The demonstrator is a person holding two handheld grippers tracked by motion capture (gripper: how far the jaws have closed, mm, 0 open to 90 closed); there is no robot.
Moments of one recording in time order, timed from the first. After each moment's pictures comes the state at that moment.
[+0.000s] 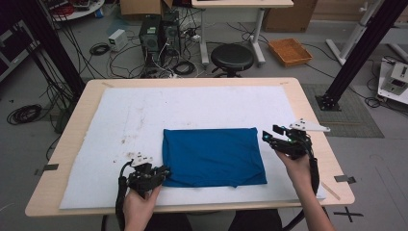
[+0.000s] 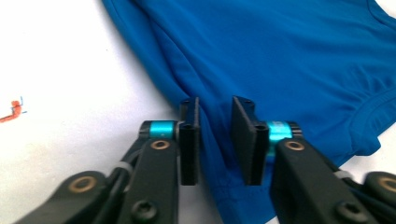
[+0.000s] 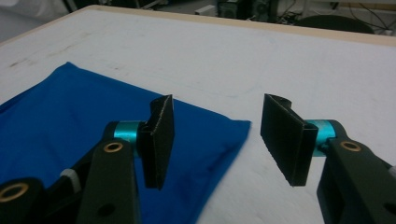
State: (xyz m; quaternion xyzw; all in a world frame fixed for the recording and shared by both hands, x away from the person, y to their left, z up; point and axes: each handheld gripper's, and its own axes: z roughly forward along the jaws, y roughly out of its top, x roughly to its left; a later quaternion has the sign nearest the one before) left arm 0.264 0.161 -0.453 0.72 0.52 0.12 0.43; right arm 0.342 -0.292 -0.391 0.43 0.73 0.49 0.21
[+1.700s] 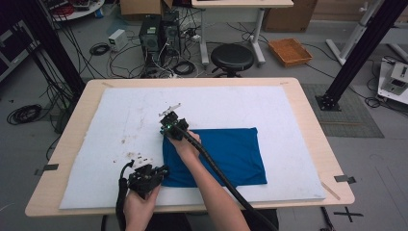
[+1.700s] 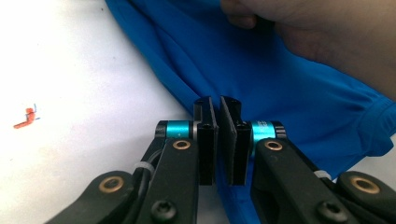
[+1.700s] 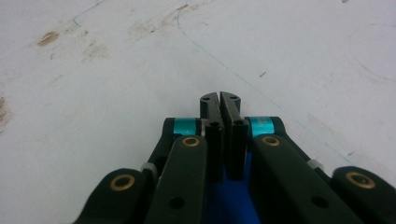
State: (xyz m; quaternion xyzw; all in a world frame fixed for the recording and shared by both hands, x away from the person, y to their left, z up) left arm 0.261 0.159 -0.454 0.73 0.52 0.14 0.43; right arm 0.443 0.044 -0.442 0.33 0.86 0.37 0.12
